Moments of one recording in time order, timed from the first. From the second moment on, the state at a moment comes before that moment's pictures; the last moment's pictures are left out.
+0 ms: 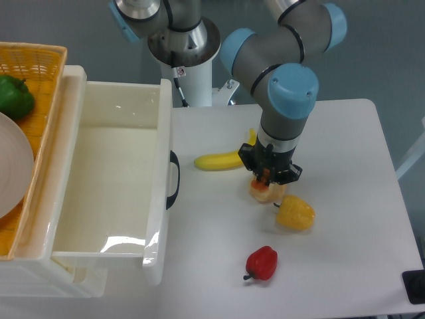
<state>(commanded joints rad) 2.61 -1.87 -1.58 -1.22 1.48 1.06</state>
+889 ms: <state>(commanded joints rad) 2.63 -1.81 -1.50 -1.36 1.40 0.92</state>
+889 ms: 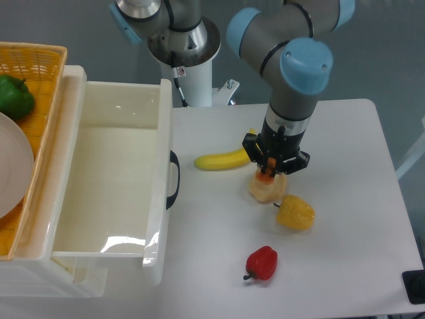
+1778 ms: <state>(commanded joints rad) 2.62 -1.65 -1.51 -1.40 1.17 0.55</state>
